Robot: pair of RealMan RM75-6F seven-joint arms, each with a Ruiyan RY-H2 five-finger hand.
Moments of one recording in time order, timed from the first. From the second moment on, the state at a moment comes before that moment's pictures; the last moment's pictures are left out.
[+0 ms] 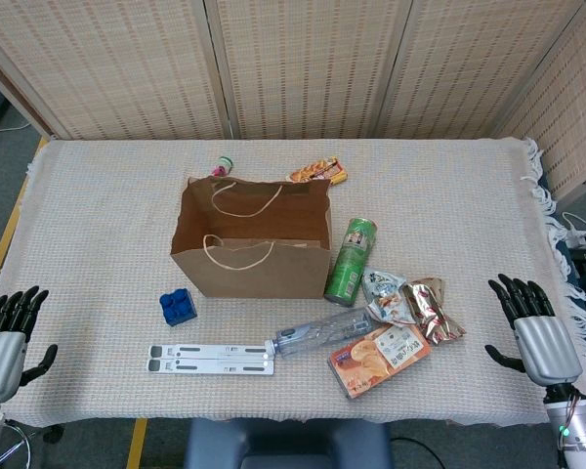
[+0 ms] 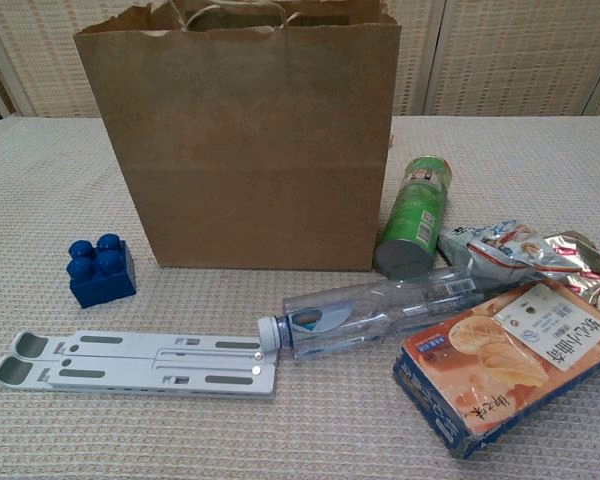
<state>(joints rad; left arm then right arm) -0.09 -1.14 -0.05 -1.61 1.49 1.49 0.12 0.11 -1.12 0.03 -1.64 -1.51 1.40 -0.08</state>
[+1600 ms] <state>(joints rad) -0.10 -1.13 -0.05 -1.61 1.48 1.48 0.11 0.47 -1.51 0.14 -1.66 -1.04 1.09 -0.68</state>
